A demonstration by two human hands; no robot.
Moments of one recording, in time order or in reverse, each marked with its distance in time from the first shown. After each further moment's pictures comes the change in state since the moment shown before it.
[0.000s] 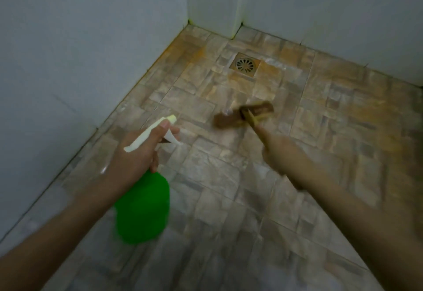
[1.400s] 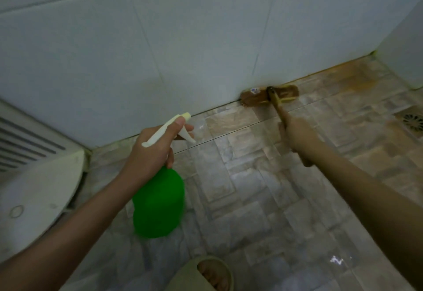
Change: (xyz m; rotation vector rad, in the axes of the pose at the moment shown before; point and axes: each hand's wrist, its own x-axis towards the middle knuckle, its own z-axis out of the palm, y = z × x) left_hand -0.200 -0.086 -0.120 -0.190 0.733 -0.101; right_hand 0.068 -0.231 0.069 -0.093 0.034 -0.550
